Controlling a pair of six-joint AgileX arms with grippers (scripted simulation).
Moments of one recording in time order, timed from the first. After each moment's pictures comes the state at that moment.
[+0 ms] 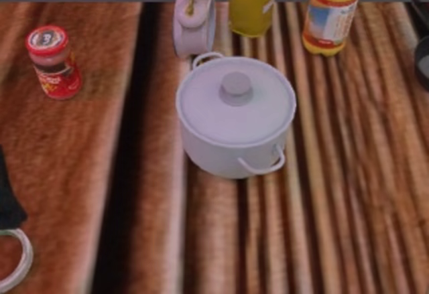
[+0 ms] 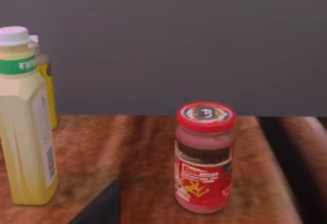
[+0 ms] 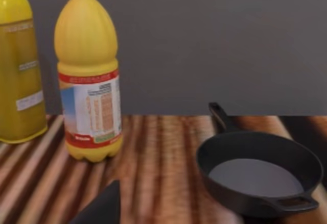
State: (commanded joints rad) left arm 0.00 0.00 0.00 0.00 0.00 0.00; right arm 0.00 0.00 0.00 0.00 0.00 0.00
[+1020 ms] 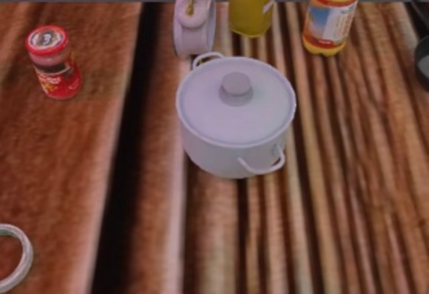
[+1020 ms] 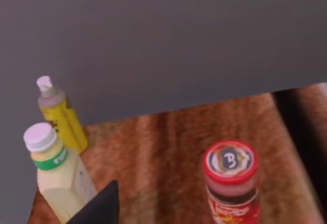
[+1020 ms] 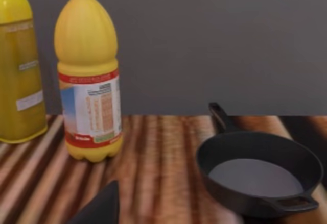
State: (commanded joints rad) left arm 0.03 0.77 0.91 -0.44 0.05 0.22; right arm 0.00 0.00 0.00 0.00 0.00 0.00
